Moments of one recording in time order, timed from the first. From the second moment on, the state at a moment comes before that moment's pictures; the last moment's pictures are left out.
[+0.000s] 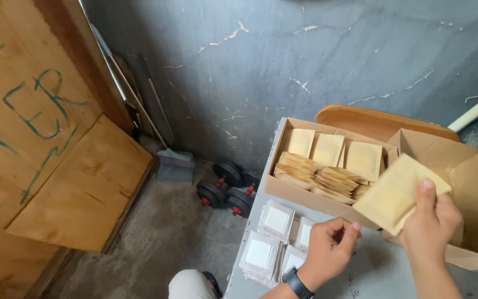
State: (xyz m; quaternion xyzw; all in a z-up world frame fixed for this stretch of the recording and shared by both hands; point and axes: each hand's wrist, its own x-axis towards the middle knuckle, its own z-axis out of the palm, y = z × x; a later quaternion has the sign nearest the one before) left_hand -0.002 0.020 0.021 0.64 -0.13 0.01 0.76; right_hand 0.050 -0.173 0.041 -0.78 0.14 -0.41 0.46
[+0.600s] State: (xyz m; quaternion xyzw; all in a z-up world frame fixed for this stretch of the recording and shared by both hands) left_hand -0.002 0.010 0.010 0.66 -0.16 0.00 0.74; right_hand 0.266 -0.055 0.081 -0.89 0.09 0.06 0.45
